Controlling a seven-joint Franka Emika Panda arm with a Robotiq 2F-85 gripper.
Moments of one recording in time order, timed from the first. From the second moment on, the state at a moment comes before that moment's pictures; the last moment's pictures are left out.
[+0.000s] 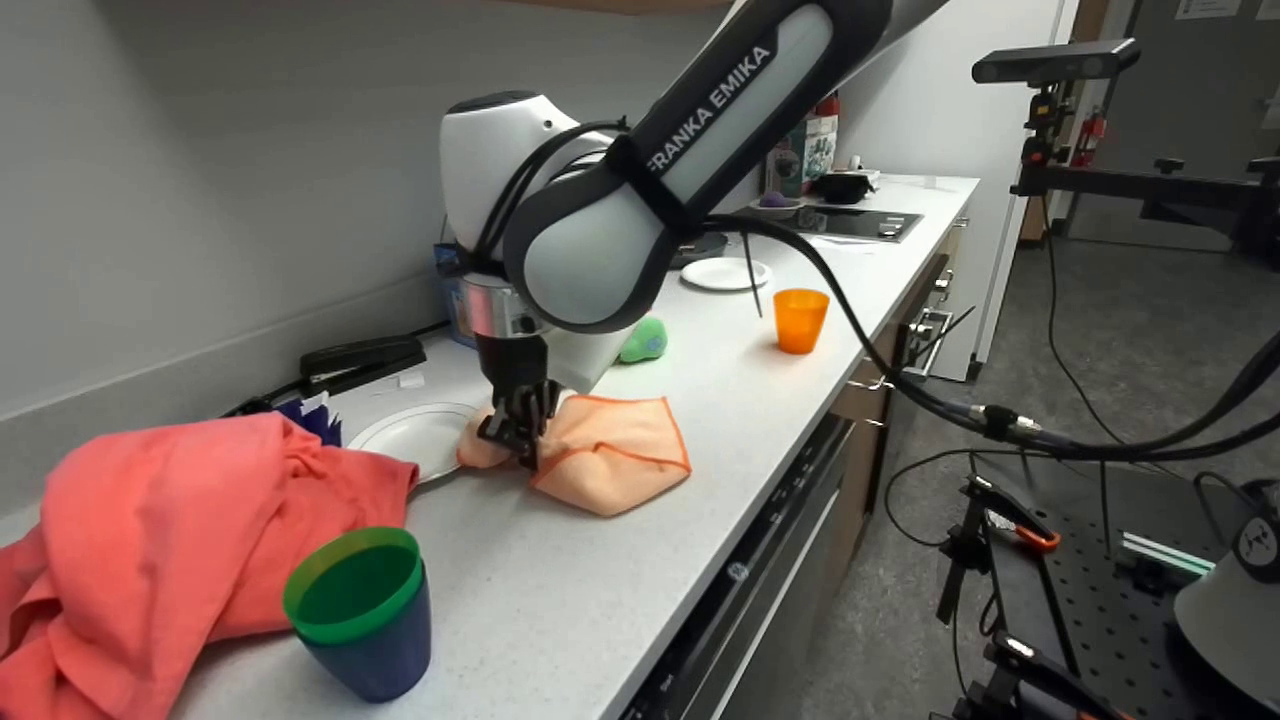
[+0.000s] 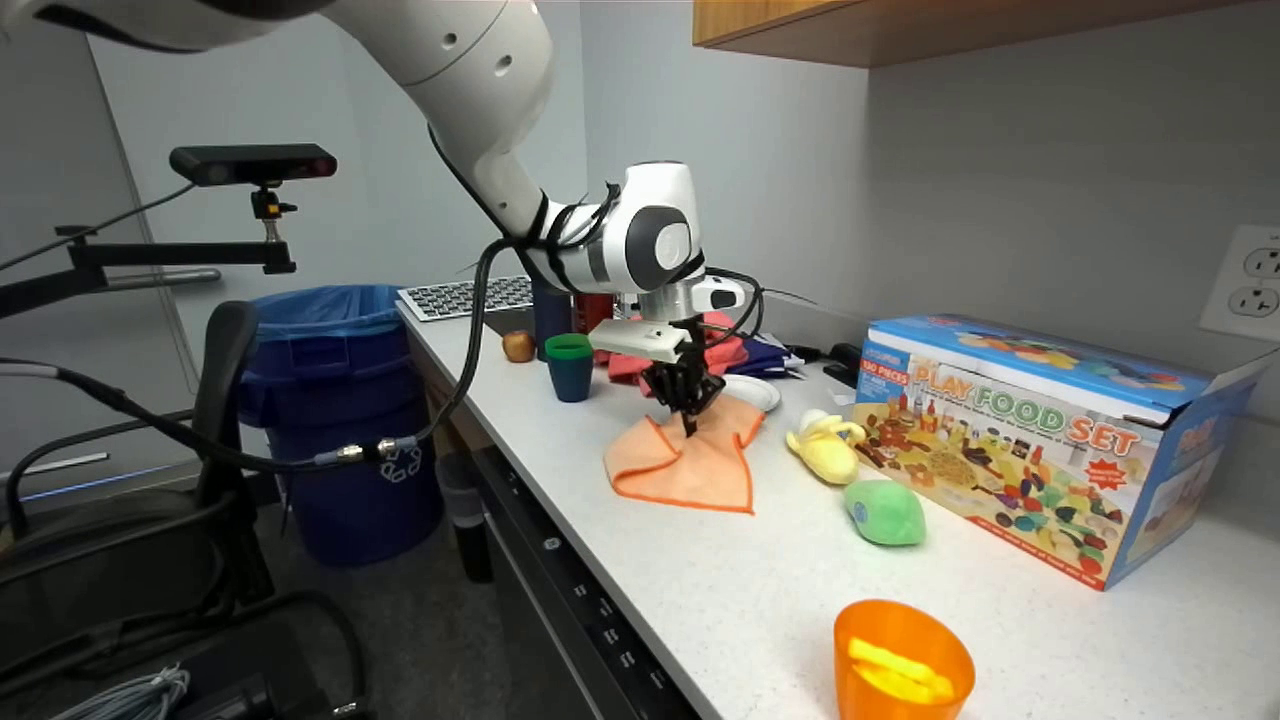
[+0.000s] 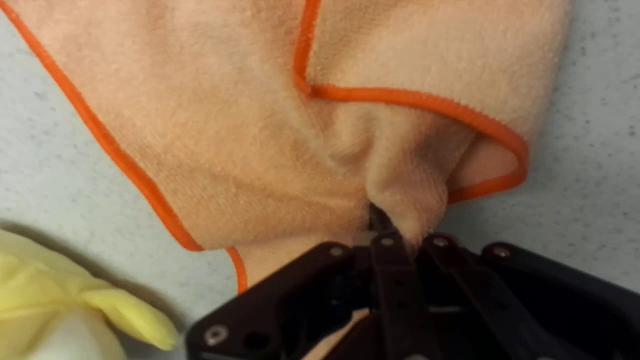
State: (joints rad) arm 0.14 0.53 0.03 -1.78 -0.16 2.42 0.20
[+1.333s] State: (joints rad) arm 0.20 0.51 0.08 -1.65 -0.19 2.32 -0.05
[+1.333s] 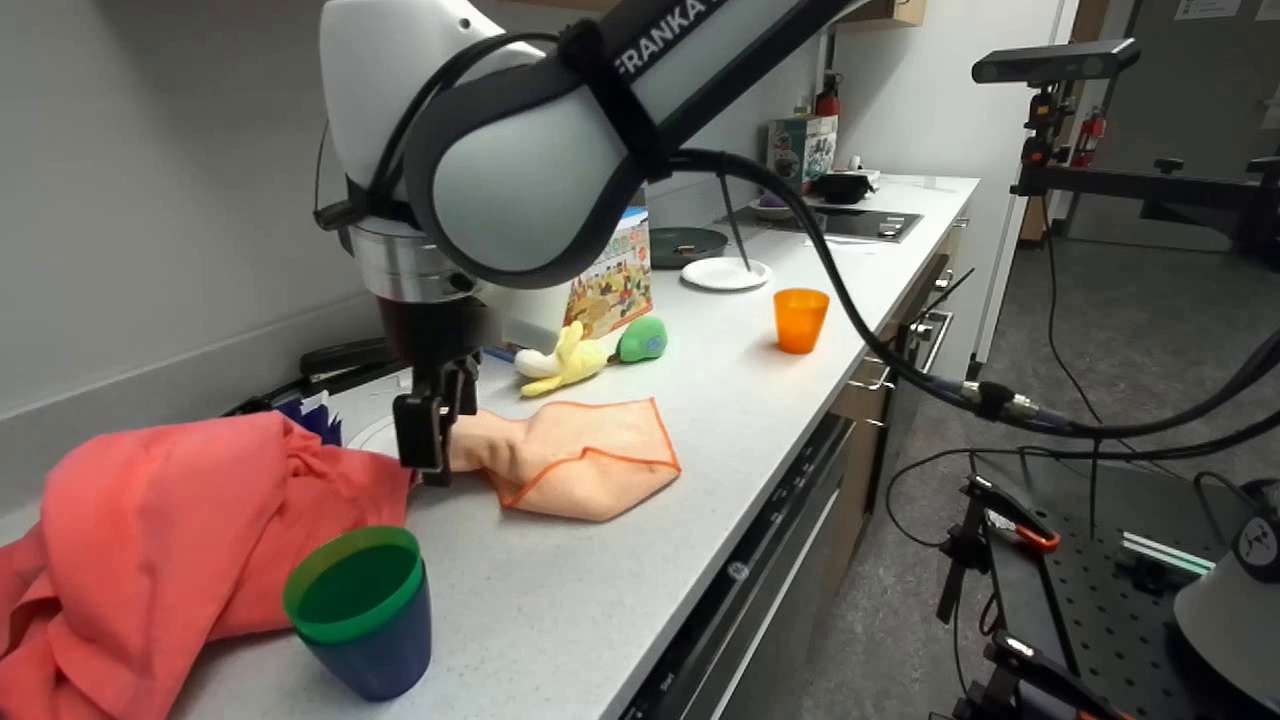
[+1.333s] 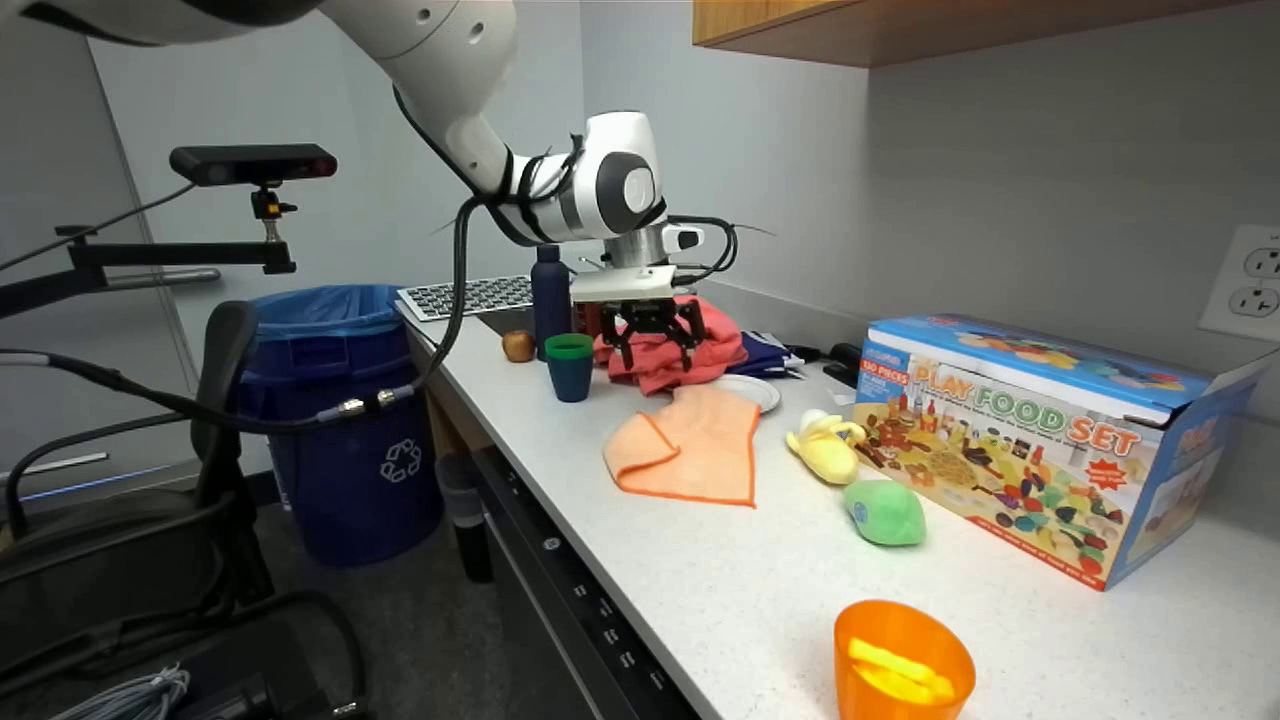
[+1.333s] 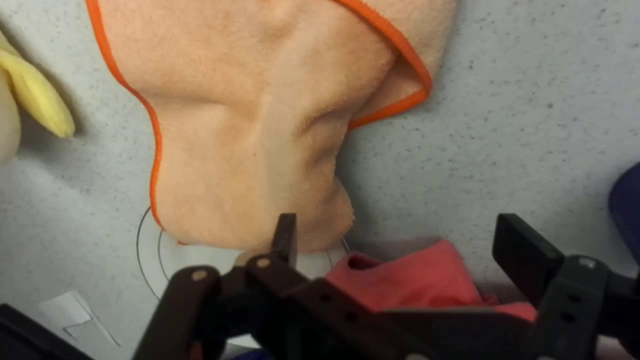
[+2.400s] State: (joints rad) arm 0.19 0.07 0.15 -1.95 -0.17 2.16 -0.11
